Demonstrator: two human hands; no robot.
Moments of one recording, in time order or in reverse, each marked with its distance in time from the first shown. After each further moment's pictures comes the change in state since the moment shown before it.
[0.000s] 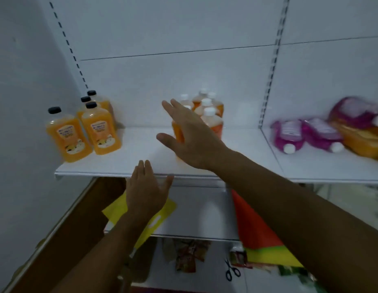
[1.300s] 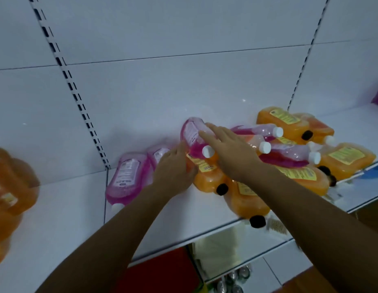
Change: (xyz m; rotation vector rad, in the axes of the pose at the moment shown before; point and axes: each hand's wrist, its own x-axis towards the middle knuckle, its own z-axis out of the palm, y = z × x) left_hand 0.059 0.515 0.155 -0.409 -0.264 0.756; right_hand -0.180 0.392 -0.299 -0.833 -0.113 0.500
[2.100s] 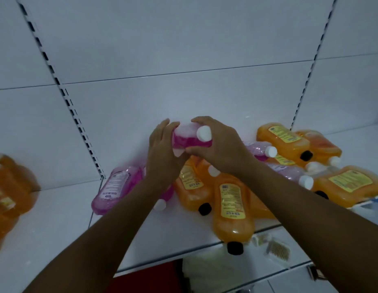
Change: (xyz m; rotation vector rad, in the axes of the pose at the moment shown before) left_hand 0.050 0.034 -0.015 -0.173 0.395 -0.037; right_hand 0.026 0.027 -0.046 0.797 0.251 -0.059
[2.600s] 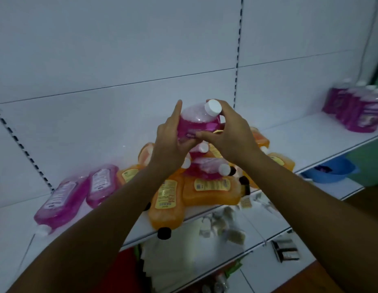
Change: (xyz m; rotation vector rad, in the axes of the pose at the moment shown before) left_hand -0.007 0.145 0.083 -0.211 -0.116 0.286; right_hand -0.080 0.045 -0.147 0.115 0.283 0.110
